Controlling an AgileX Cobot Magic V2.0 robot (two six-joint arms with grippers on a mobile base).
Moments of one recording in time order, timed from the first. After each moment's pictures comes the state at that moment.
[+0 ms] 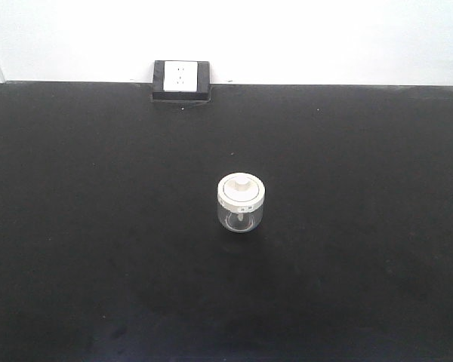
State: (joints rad) left arm 0.00 -0.01 0.03 0.06 0.11 -0.07; right arm 0.04 0.43 -0.30 0.12 0.05 -0.19
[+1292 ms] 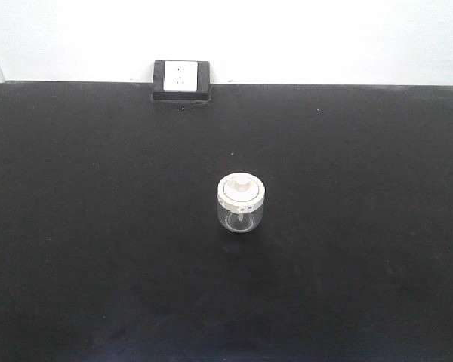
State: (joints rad) left arm 0.00 -0.01 0.03 0.06 0.11 -0.07; right arm -0.01 -0.01 0.03 0.08 0.00 -0.10
